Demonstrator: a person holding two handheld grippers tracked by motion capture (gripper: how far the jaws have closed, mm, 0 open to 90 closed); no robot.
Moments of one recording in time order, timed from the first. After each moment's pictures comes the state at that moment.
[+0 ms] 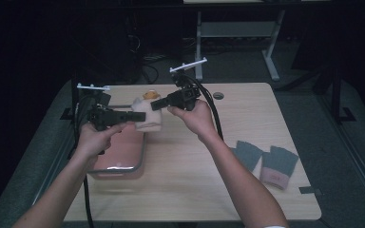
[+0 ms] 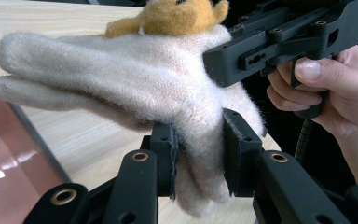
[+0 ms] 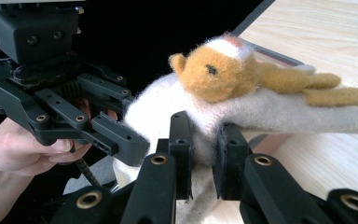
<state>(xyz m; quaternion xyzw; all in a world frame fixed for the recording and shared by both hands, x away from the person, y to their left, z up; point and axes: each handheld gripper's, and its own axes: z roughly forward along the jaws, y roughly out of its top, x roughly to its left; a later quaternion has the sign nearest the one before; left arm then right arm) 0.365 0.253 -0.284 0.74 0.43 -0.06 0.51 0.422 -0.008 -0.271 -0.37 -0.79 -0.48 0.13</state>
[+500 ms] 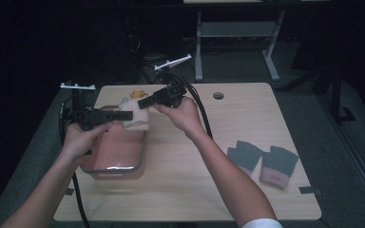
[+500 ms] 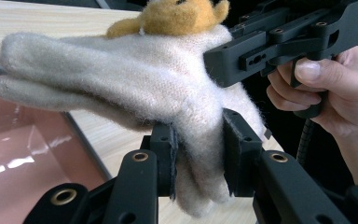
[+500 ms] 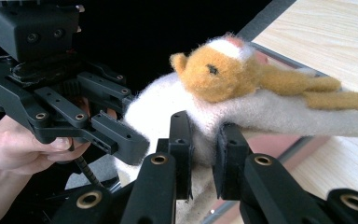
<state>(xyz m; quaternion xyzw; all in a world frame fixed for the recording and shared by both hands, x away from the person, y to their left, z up) 0.362 0.286 -0.280 0.73 0.45 -0.05 0.51 0.429 0.027 -0.265 -0.35 -0.80 -0.47 0.14</state>
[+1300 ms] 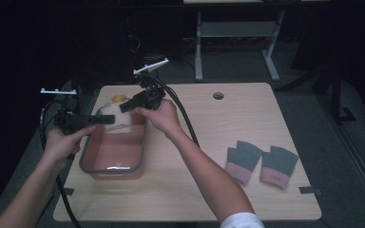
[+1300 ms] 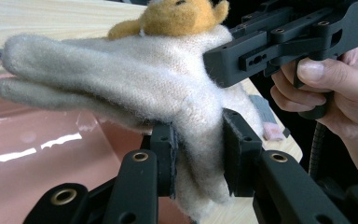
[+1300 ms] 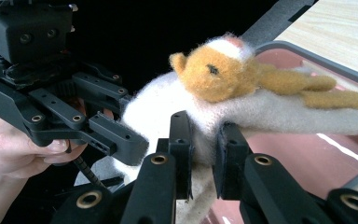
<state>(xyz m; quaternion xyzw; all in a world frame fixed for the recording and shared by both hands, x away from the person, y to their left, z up) 0.357 0.333 -0.291 0.72 0.48 -0.04 0.50 0.438 0.081 -0.282 -0.34 -0.80 -0.46 0.16</state>
